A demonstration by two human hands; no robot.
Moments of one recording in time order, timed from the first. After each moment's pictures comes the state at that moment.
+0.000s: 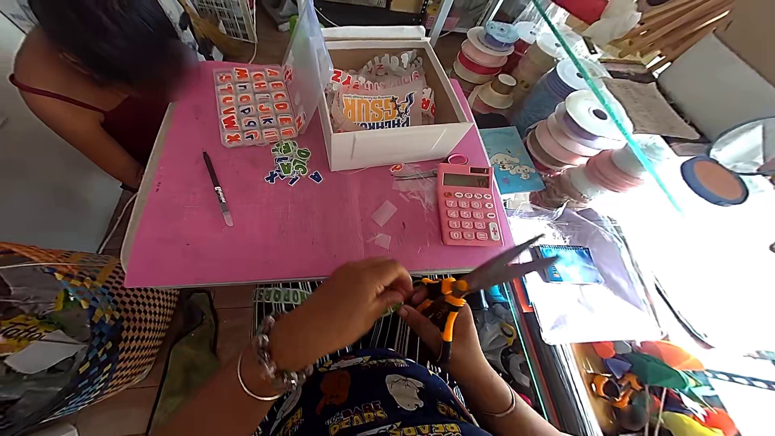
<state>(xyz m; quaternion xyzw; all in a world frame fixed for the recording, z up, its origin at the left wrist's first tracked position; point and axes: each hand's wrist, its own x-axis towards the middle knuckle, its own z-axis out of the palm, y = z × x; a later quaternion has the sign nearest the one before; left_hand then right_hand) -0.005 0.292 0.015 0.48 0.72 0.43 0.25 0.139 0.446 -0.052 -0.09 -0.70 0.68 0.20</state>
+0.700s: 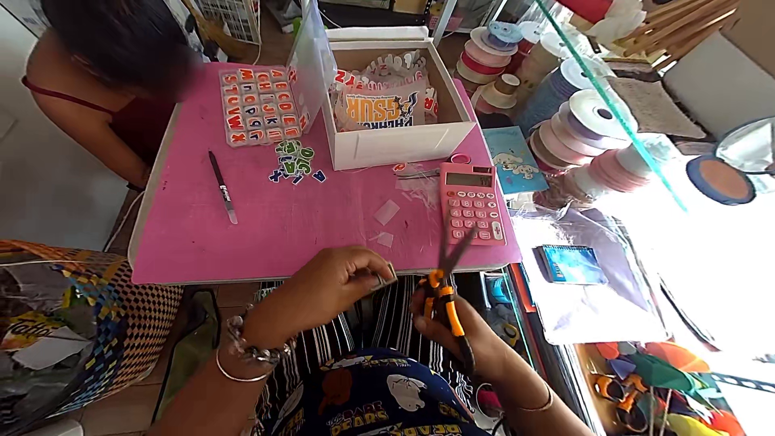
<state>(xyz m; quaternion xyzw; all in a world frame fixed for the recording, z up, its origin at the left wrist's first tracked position) -0.028 0.270 0.008 0.42 0.70 0.49 0.31 0.150 0.484 -0.035 -0.09 -0.77 0.63 -0.05</state>
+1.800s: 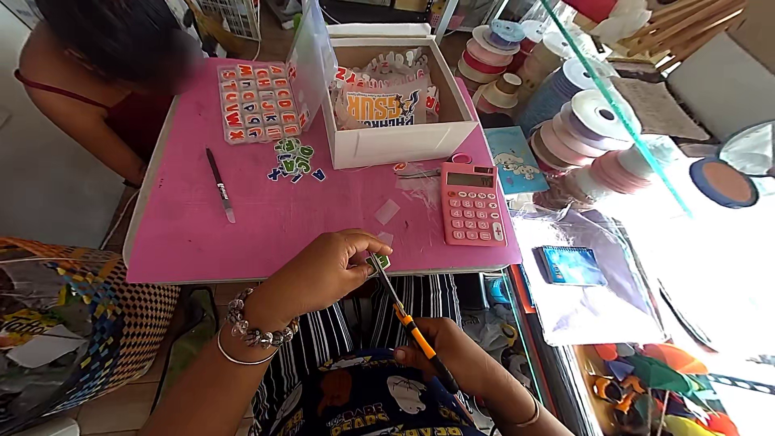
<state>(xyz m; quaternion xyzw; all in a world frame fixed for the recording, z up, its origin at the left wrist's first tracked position) -0.043 0.281 0.016 0.37 0.74 0.44 0.35 0.156 0.475 -0.038 -0.19 -0.75 0.57 -0.27</state>
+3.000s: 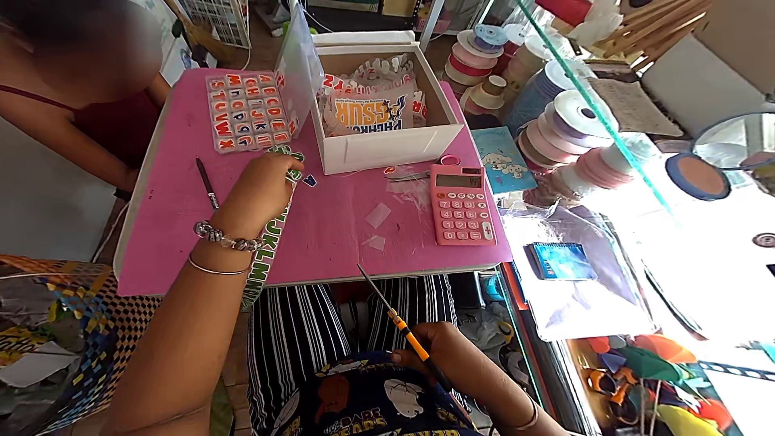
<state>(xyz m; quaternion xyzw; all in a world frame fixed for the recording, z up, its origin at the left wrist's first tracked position) -0.155 0.286 0.022 0.30 0.92 0.23 0.11 0.161 0.478 -0.041 -0.23 -0.78 0.50 -0.30</state>
